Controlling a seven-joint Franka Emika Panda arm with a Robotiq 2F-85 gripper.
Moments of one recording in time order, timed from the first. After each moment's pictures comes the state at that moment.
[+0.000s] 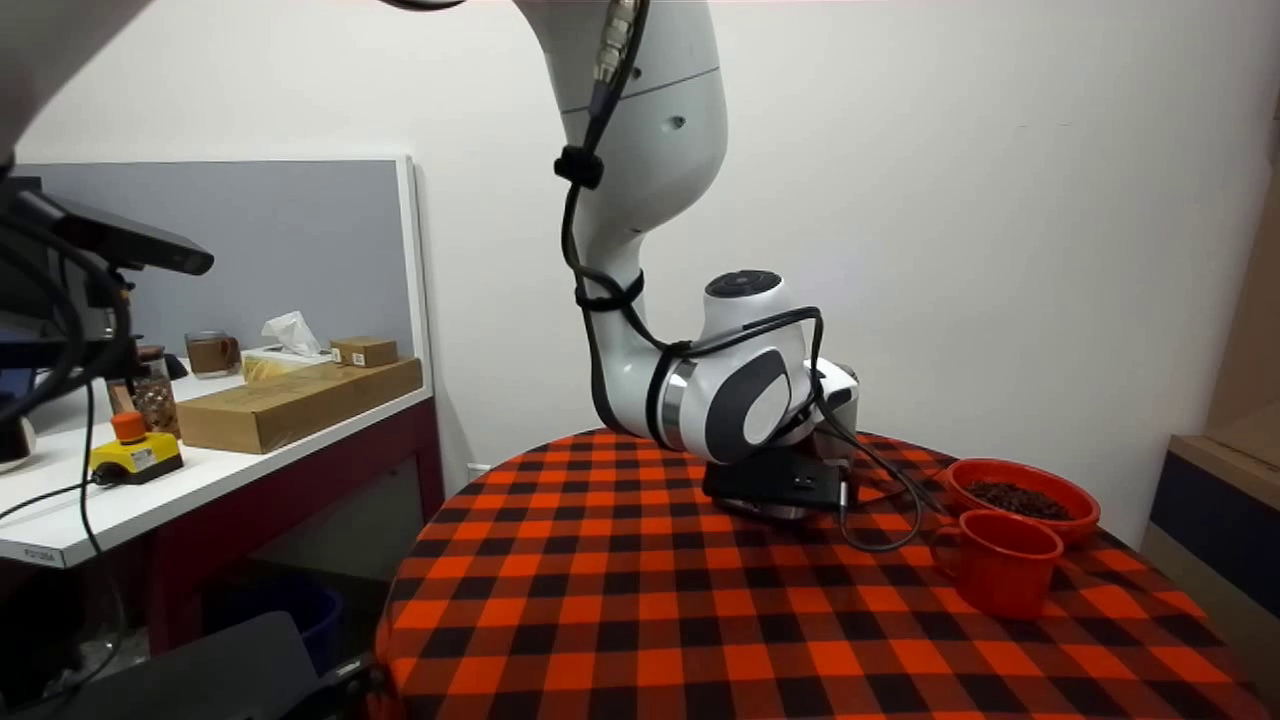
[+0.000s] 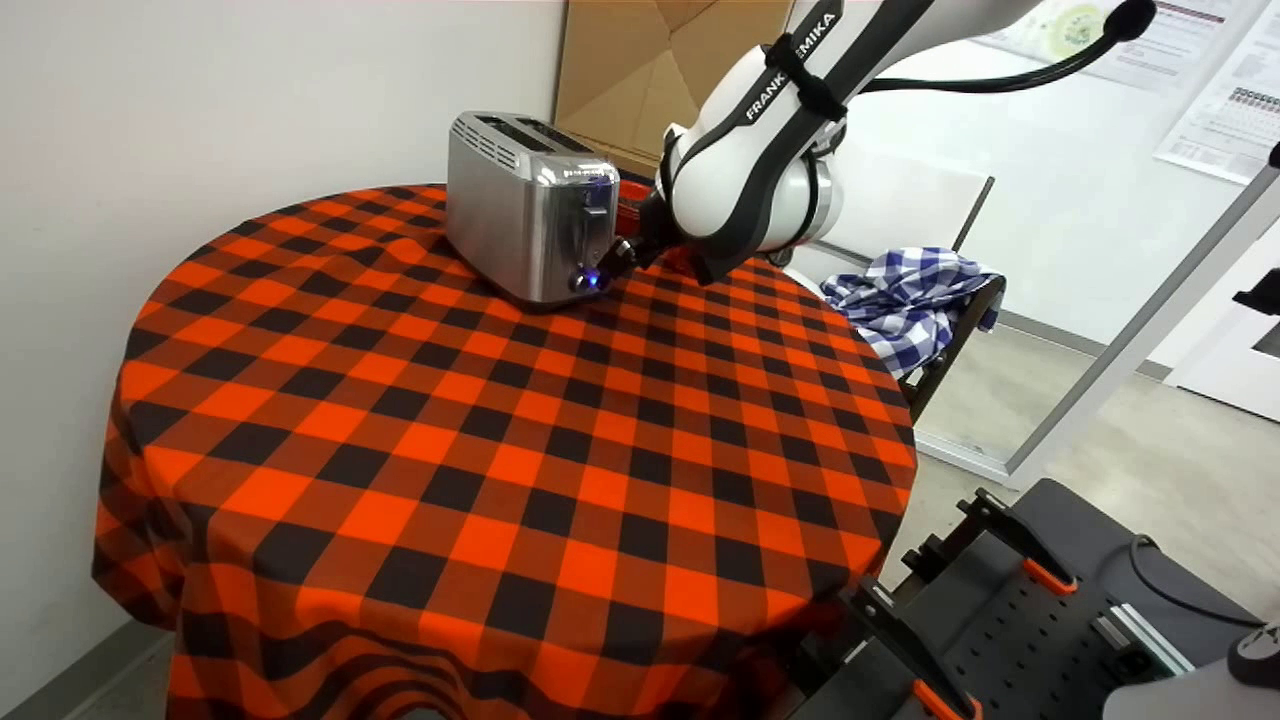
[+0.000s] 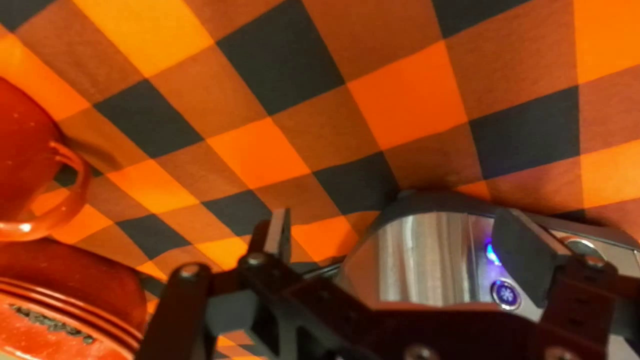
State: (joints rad) arm -0.13 0.72 0.07 -2.04 -0.16 3.27 -0.27
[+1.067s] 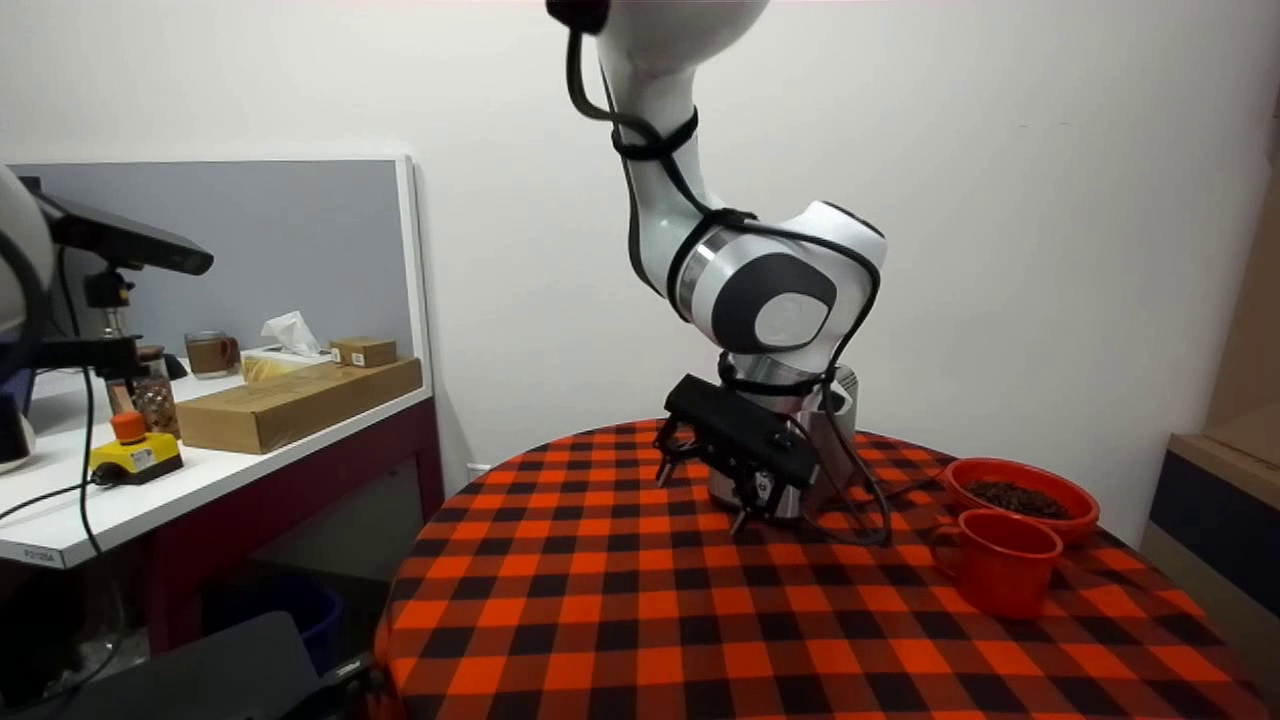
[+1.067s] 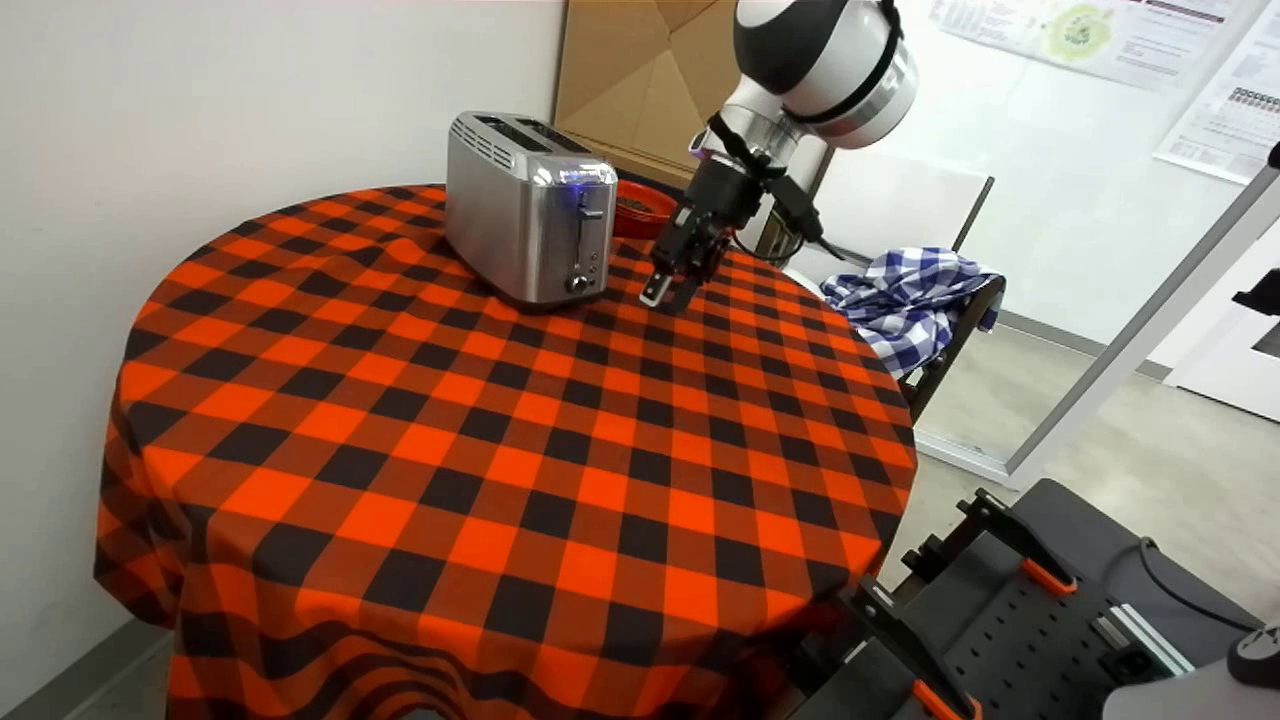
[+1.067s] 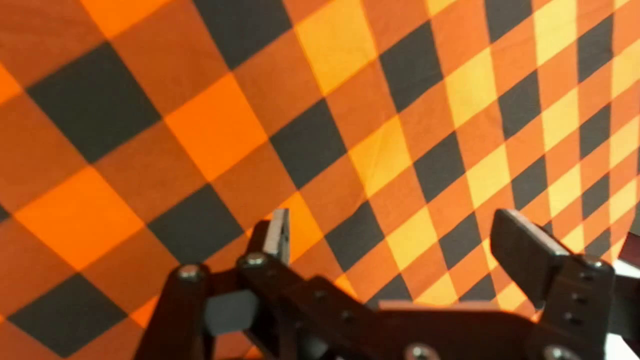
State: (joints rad) arm -0.70 0.54 0.63 -2.12 0.09 2.44 -0.54
